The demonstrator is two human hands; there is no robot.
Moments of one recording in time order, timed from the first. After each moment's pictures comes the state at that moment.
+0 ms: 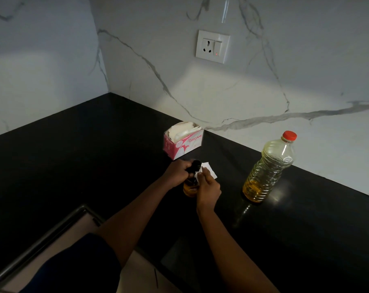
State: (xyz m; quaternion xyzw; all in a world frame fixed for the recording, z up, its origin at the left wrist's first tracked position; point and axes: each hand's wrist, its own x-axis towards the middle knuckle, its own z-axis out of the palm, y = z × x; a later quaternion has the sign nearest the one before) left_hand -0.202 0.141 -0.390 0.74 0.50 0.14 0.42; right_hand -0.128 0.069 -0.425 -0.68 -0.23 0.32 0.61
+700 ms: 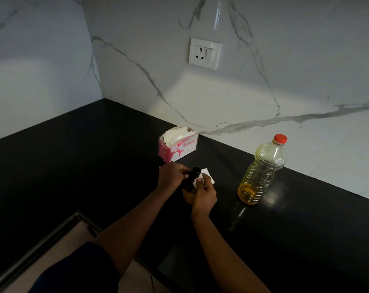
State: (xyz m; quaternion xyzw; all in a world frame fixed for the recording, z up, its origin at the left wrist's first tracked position) left_hand -0.193 0.143 -0.405 0.74 0.56 0.21 0.32; right_hand -0.130 0.065 -0.427 -0.70 -0.20 0.29 0.63
